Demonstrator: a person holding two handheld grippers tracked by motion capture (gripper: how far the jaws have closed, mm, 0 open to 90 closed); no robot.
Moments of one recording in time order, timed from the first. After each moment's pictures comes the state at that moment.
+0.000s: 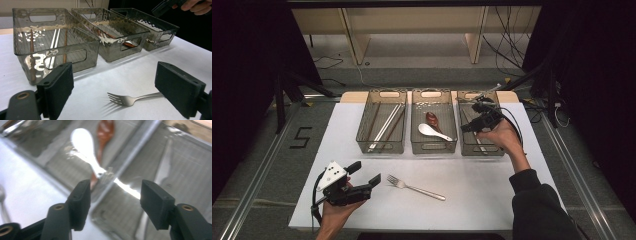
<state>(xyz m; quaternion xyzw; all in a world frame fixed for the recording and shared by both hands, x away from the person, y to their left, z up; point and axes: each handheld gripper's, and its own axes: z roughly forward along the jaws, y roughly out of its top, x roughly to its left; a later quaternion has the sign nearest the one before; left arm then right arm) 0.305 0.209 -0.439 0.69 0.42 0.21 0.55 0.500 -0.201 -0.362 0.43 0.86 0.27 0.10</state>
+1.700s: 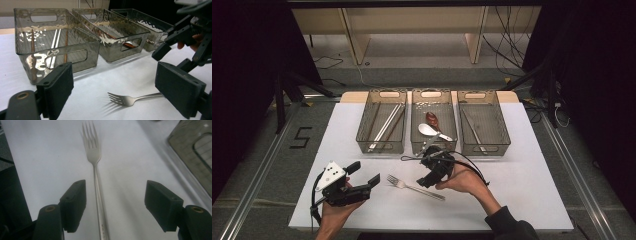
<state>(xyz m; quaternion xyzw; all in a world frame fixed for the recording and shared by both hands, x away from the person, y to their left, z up) 0.303 0.210 -0.439 0.69 0.42 0.21 0.55 0.395 -0.075 -0.417 0.24 0.94 0.23 0.02</state>
